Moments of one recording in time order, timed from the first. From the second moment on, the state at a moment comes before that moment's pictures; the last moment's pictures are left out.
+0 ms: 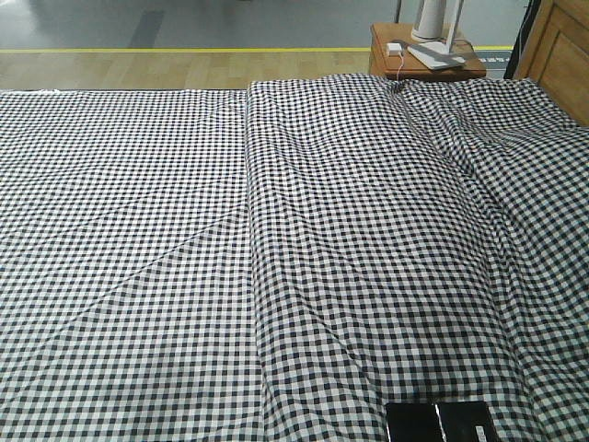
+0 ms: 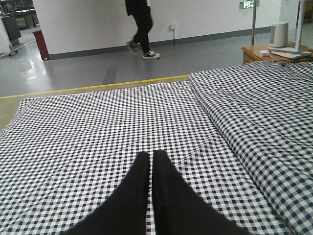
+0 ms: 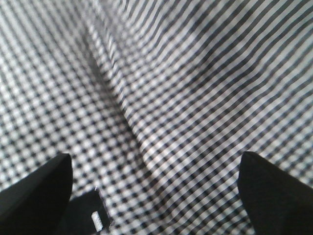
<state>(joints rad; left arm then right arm) 0.04 -0.02 0.03 -0.03 0.18 0.15 -0.60 1.54 -0.97 0.23 0.60 -0.27</state>
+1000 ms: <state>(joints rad) 0.04 -0.02 0.03 -0.03 0.18 0.15 -0.61 2.40 -1.06 0.91 0.86 -1.22</state>
